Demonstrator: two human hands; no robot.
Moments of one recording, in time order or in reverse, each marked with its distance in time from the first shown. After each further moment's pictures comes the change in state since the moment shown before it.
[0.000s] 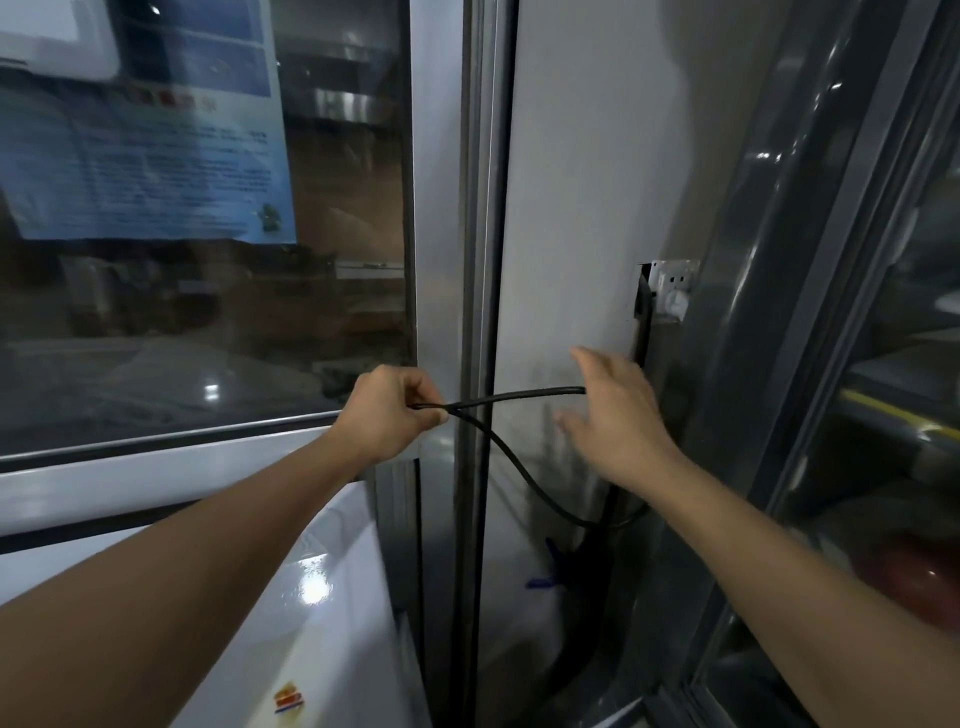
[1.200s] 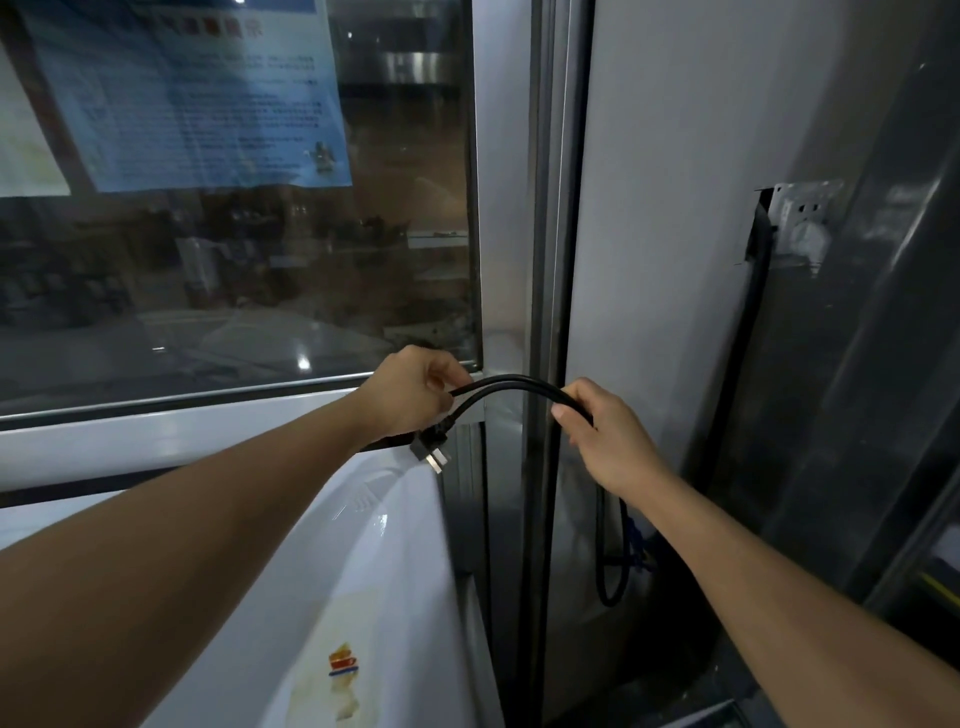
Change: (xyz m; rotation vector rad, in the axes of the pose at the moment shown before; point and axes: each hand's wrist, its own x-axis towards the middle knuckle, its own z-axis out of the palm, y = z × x) left_hand 0.000 -0.041 -0.013 0.222 -0.128 -0.080; right_hand 0.000 -0.013 0.108 0.691 -0.198 -0.009
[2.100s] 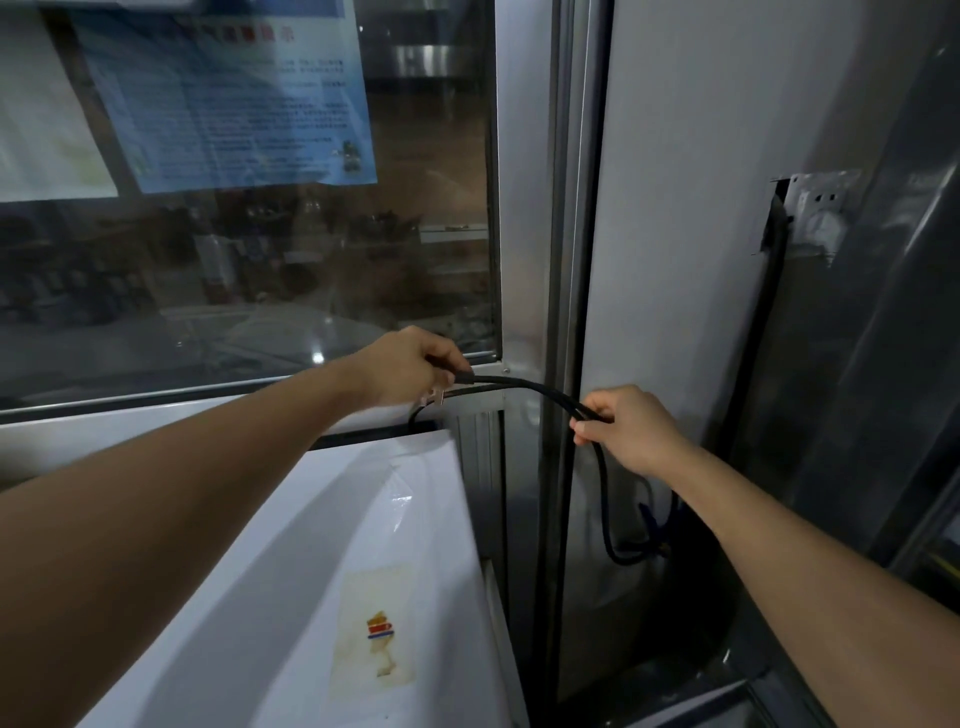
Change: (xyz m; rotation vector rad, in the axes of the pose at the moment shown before) left_hand -0.011 -0.002 -0.037 0.046 -0.147 0.015; right_hand 0.001 -0.002 -0.010 -0.238 -0.133 0.124
